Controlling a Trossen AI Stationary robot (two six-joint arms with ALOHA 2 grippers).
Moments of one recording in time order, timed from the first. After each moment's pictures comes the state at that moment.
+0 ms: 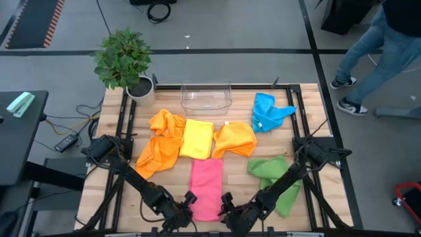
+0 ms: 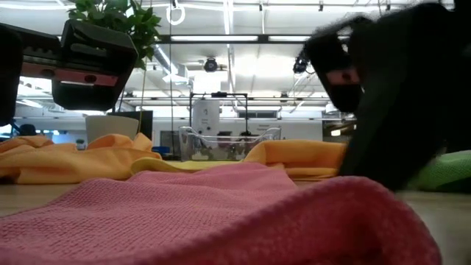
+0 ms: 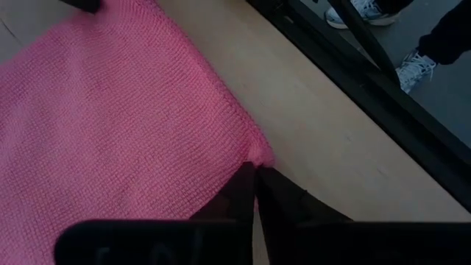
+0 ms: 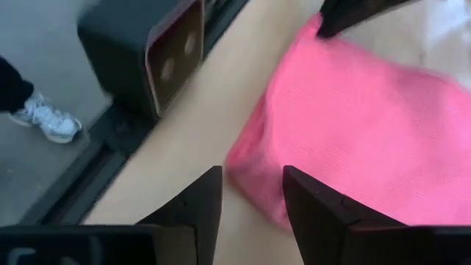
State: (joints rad) left arm -0.75 1.97 1.11 -0.07 -0.17 0.01; right arm 0.75 2.17 1.23 0.14 0.37 0.07
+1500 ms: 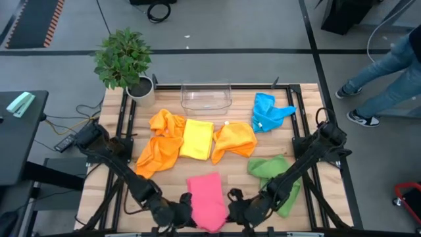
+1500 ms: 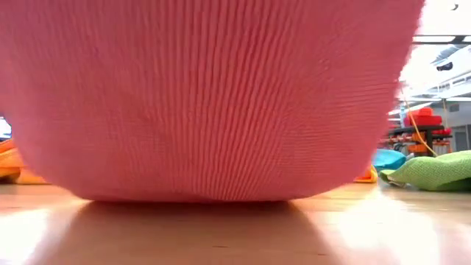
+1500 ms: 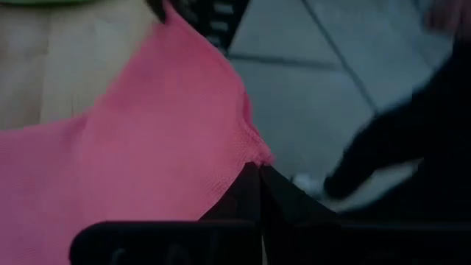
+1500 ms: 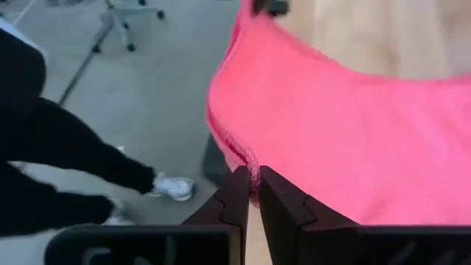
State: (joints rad) left arm -0.79 1.76 1.11 0.14 -0.24 -0.59; right arm 0.74 1.84 1.27 -0.11 0.19 0.56
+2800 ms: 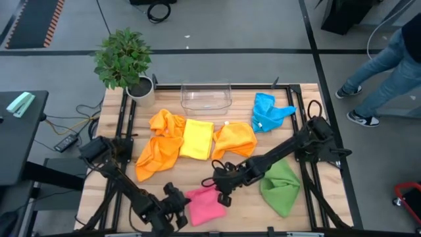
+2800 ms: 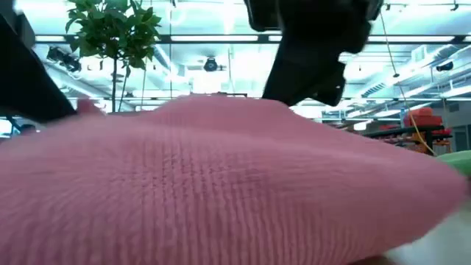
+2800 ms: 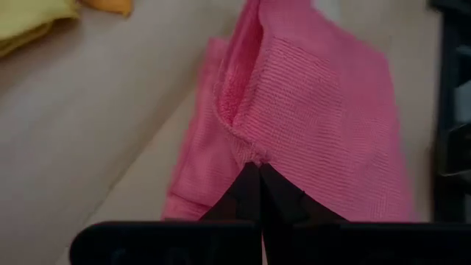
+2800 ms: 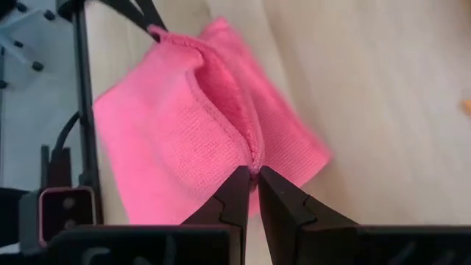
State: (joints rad) left arm -0.88 1.93 1.15 -0.33 -0.79 -1.24; right arm 0.44 1.90 1.27 -0.29 0.09 0.76
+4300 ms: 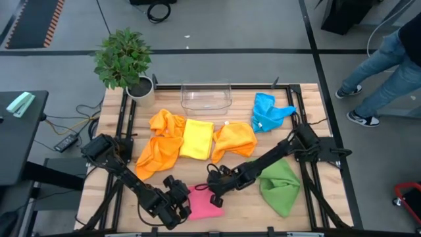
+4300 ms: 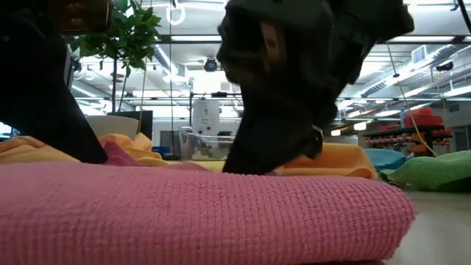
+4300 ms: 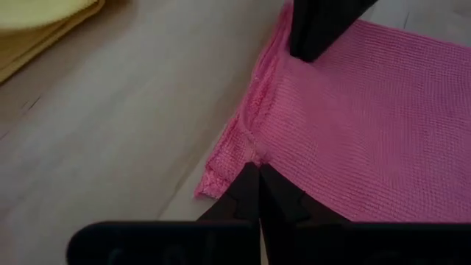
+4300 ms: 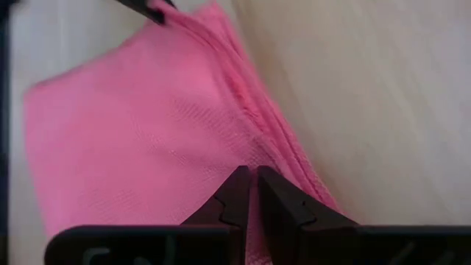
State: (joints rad) left arm -0.79 1.93 1.15 -0.47 -0.70 -1.27; right arm 0.43 2.09 1.27 -0.10 0.18 0.78
